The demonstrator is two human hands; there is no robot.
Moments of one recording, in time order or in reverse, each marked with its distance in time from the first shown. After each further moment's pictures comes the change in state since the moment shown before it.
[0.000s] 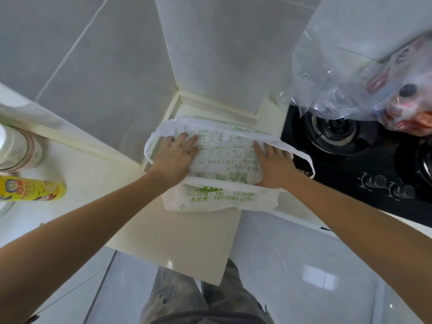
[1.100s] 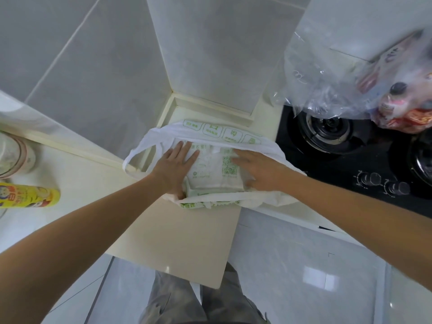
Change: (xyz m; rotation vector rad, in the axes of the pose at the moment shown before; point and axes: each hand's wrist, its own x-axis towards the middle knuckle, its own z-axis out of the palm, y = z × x) left_hand 0.004 0.007 0.029 0.000 -0.343 -0.003; right_hand -0.018 -0.016 -0.020 0.073 0.239 -0.484
